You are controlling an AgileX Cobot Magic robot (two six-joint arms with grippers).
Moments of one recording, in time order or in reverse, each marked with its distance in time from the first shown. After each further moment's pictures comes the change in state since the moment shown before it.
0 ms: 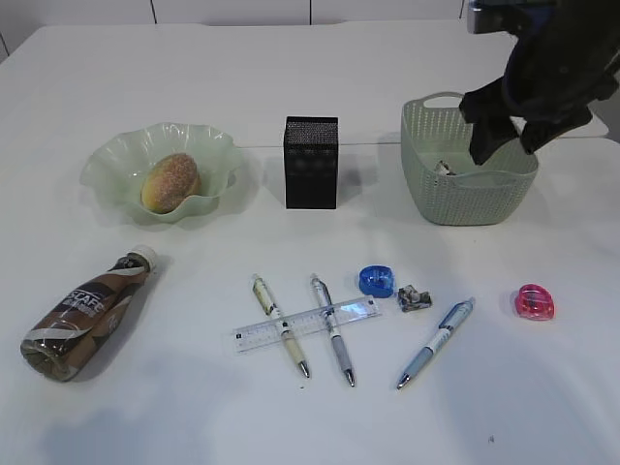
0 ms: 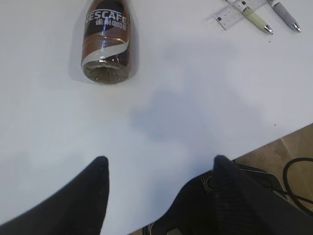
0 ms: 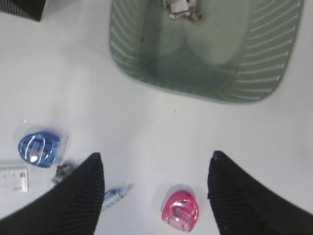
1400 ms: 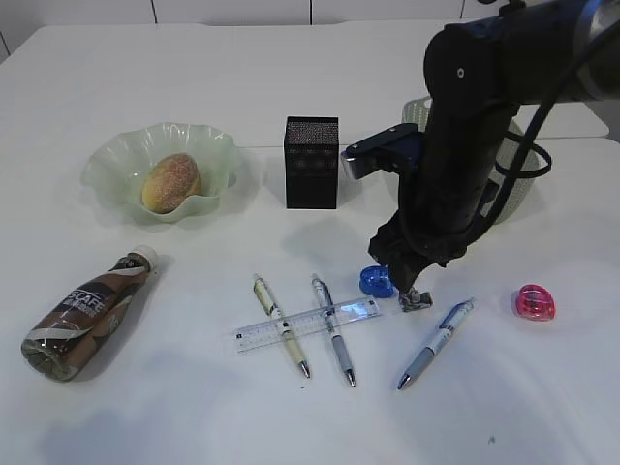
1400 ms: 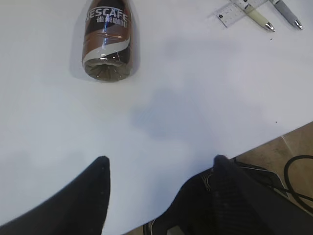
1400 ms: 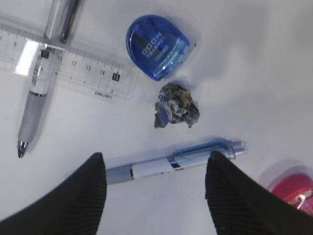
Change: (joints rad) left arm 0.000 0.000 0.000 0.004 0.010 0.000; right arm 0.257 0.092 0.174 -0.012 -0.013 -0.076
